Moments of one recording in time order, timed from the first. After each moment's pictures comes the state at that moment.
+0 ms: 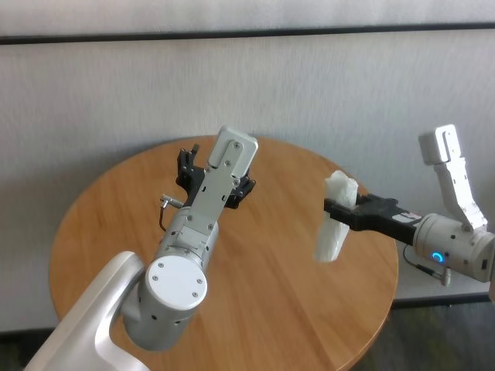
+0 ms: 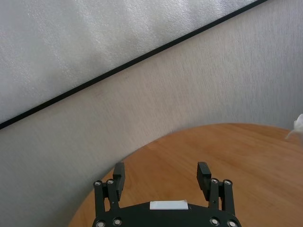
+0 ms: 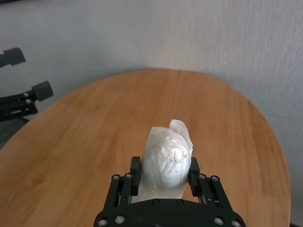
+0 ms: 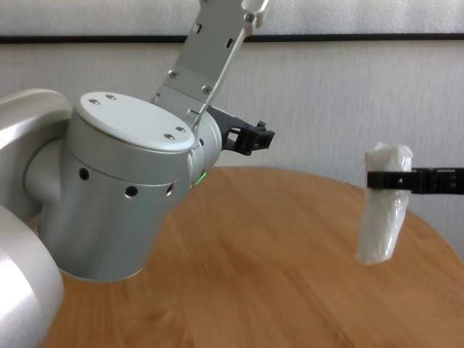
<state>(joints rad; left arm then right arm) -0.30 0.07 0.50 -1.51 0.18 0.29 0.18 0.42 0.53 -0.45 -1.33 0.70 0.31 0.34</state>
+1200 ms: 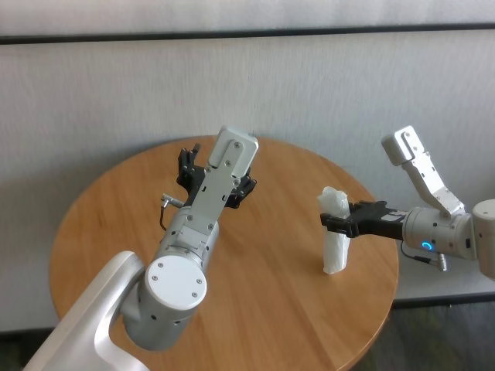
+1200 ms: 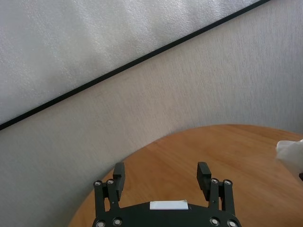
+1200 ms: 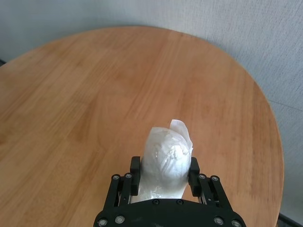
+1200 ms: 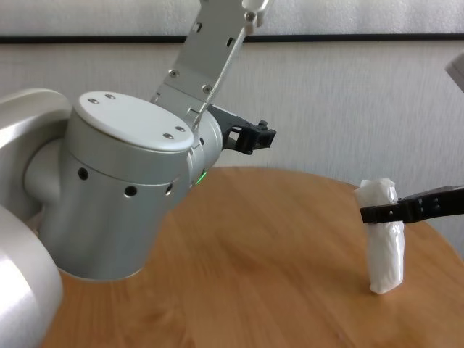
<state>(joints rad) -0.30 0.07 0.51 -1.51 0.17 0.28 0.18 0.61 0.49 -0.57 -1.08 0.52 0.37 0.47</state>
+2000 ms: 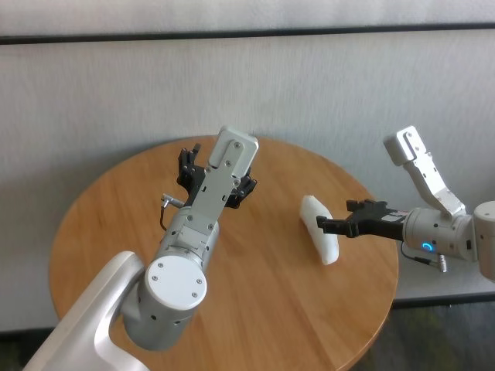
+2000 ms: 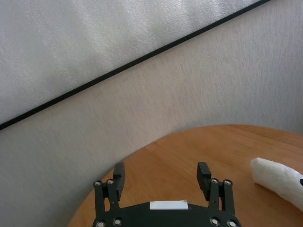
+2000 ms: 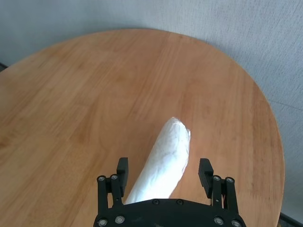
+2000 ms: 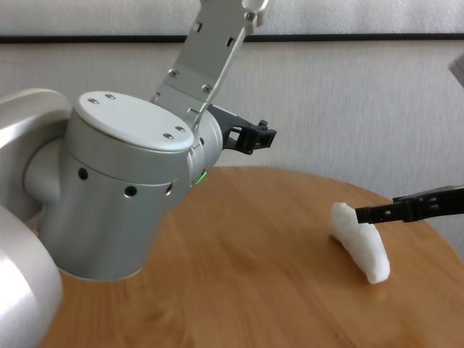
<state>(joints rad) -0.30 0.07 0.51 -1.51 0.17 0.28 0.18 0.61 0.49 -0.57 -1.08 0.52 0.37 0.47</state>
